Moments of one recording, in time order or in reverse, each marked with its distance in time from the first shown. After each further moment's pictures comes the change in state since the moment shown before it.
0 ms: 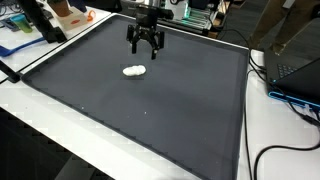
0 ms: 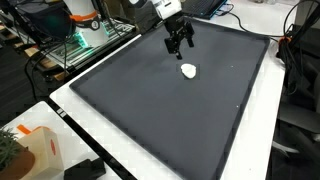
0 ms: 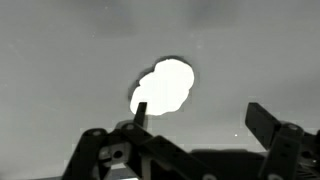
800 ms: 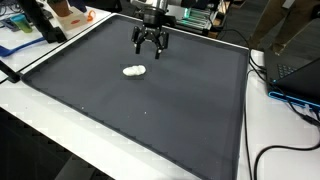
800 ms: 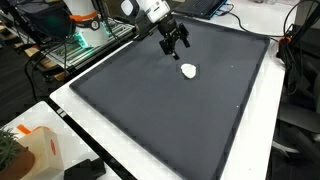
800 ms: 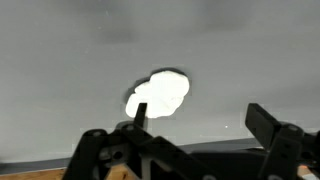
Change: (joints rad) arm -0.042 0.089 0.071 -0.117 -0.013 0.390 0.000
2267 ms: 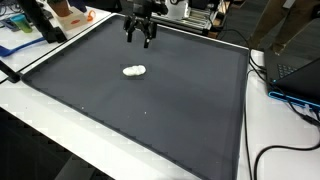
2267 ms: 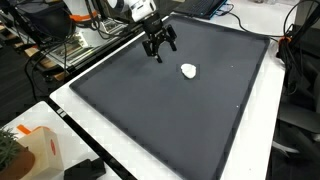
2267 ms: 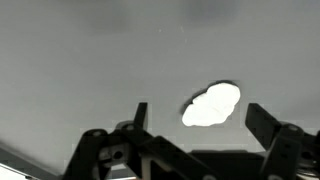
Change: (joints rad) arm -0.103 -0.156 -0.016 -0.098 -0.001 -0.173 -0.011
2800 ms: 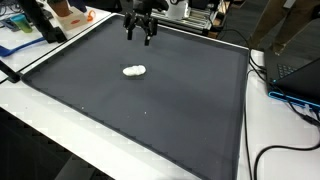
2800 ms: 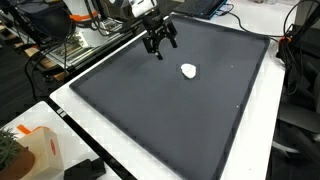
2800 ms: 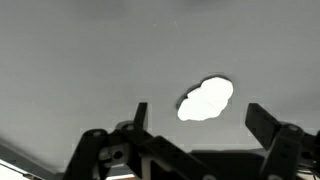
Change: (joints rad) arm -0.045 -0.057 0.048 -0.001 0.000 -0.072 -0.004
